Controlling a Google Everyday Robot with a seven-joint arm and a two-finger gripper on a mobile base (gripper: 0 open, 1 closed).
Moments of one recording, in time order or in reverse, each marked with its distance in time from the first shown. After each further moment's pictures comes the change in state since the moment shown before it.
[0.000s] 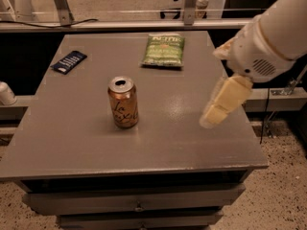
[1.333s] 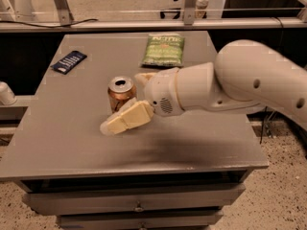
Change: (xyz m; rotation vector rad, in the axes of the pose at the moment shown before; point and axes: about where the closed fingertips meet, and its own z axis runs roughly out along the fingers) arm -0.148 0.054 0.125 -0.183 -0.649 0.182
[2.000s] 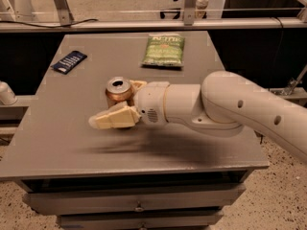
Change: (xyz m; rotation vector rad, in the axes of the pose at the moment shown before) arm 0.002 -0.008 0.036 0.026 -0.180 0.032
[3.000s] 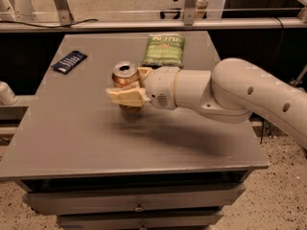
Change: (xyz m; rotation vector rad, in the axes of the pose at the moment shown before) arm -0.022 -0.039 -0.015 0.053 -0.046 -0.074
